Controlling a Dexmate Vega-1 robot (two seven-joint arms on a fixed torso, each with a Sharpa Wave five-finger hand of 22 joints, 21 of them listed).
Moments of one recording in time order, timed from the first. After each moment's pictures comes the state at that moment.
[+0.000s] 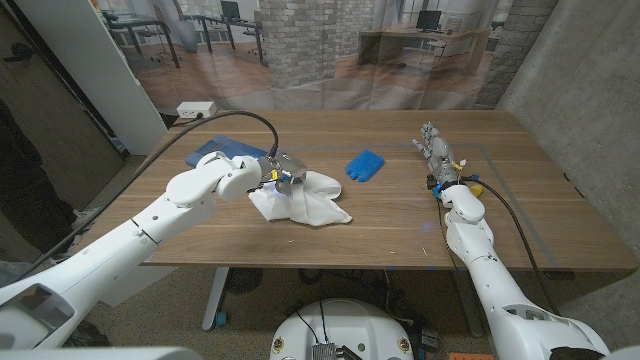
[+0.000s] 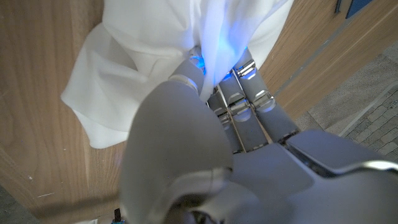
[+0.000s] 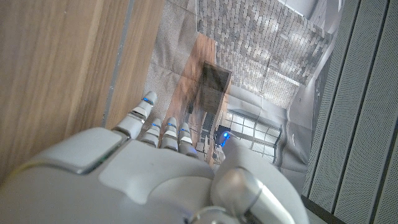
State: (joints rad) left arm 0.81 0.83 0.50 -1.98 0.97 -0.05 -0.56; left_hand 1.37 0.01 0.36 -0.16 0.23 0.94 0.04 0.69 0.43 0.93 -0.06 0.58 0.49 1.14 -0.11 0.46 0.22 0.94 -0.13 0.99 0.20; right arm -0.84 -0.09 0.07 -1.15 0.20 0.37 0.19; right_hand 0.17 0.13 0.34 0.12 0.25 0.06 0.08 0.19 0.18 0.06 0.08 0.19 0.18 -0.02 0.02 0.19 0.18 0.27 -0.01 0.20 0.17
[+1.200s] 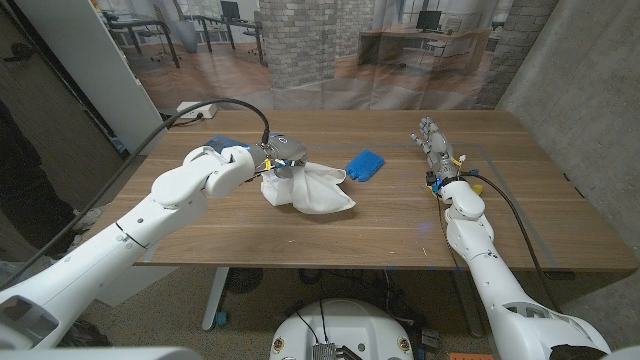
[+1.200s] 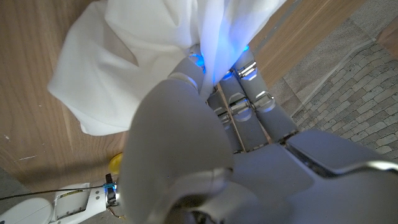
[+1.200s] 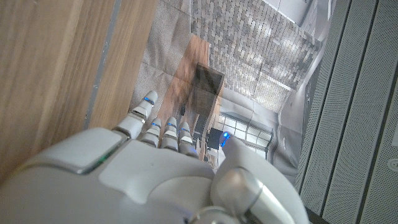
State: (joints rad) left arm 0.89 0.84 0.40 -2.08 0.95 -0.02 -0.45; left_hand 1.38 0.00 0.35 -0.16 0.27 0.97 0.04 0.70 0.37 0.95 -0.05 0.60 0.50 1.15 -0.11 0.49 0.28 0.94 -0.13 1.06 0.19; right arm -0.84 -0.10 0.06 -1.17 0.18 0.38 0.19; right_hand 0.17 0.13 0.34 0.12 0.25 0.06 0.08 0.19 0.18 0.06 0.08 0.19 0.18 -0.01 0.02 0.19 0.18 0.27 -0.02 0.20 0.17
